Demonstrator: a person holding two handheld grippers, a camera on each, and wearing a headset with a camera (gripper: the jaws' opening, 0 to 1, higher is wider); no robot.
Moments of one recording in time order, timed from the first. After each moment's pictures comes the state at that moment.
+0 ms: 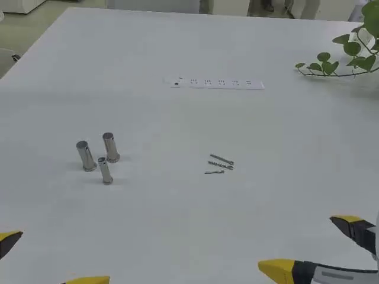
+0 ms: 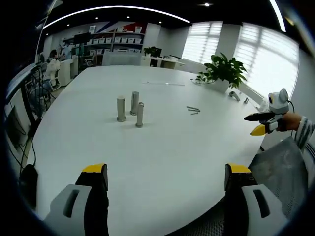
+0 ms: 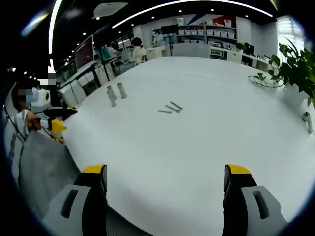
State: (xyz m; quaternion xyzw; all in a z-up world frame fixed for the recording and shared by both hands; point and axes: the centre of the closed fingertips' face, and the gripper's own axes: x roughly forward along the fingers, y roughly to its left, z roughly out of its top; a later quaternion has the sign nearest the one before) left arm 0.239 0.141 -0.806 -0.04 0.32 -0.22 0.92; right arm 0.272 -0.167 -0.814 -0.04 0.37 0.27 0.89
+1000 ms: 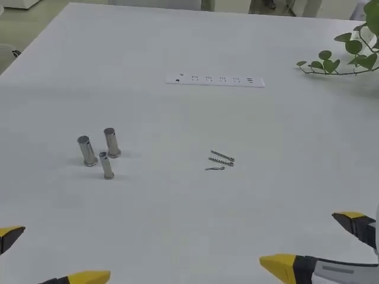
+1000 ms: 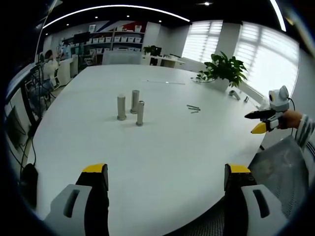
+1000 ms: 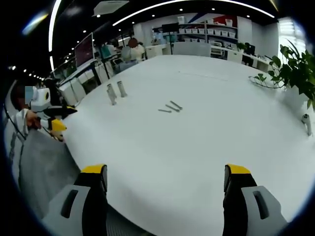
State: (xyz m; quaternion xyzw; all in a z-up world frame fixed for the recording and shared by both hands) left arm 0.238 0.142 -0.806 -0.04 0.32 -0.22 0.92; right arm 0.274 -0.166 -0.809 -0.05 0.37 0.27 0.89
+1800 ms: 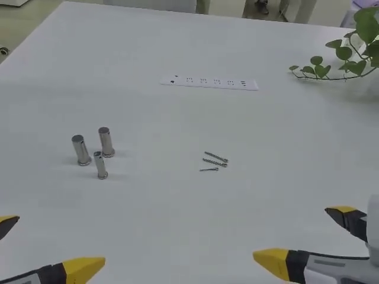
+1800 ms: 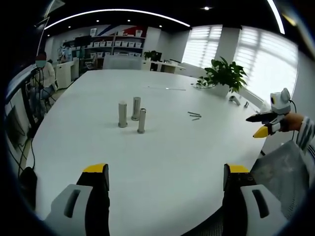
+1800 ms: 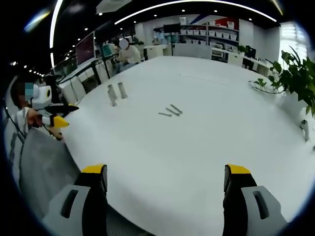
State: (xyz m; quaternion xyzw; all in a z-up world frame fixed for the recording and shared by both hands) left arm 0.249 0.143 -0.800 -0.06 0.30 -0.22 0.93; right arm 0.276 -0.163 -0.799 -0.06 0.37 0.26 0.89
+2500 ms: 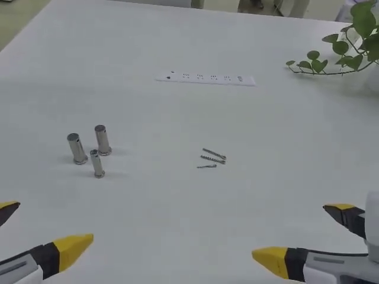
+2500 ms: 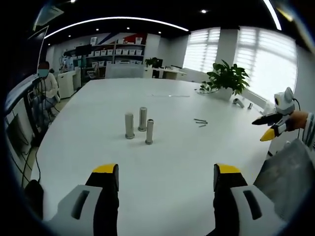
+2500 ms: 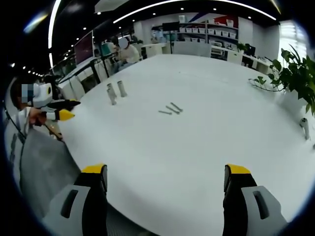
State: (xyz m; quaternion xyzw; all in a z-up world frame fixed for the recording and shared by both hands) left arm 0.273 0.152 -0.791 -0.03 0.26 -0.22 0.94; right arm 0.275 -0.163 -0.802 -0.06 0.38 0.26 0.89
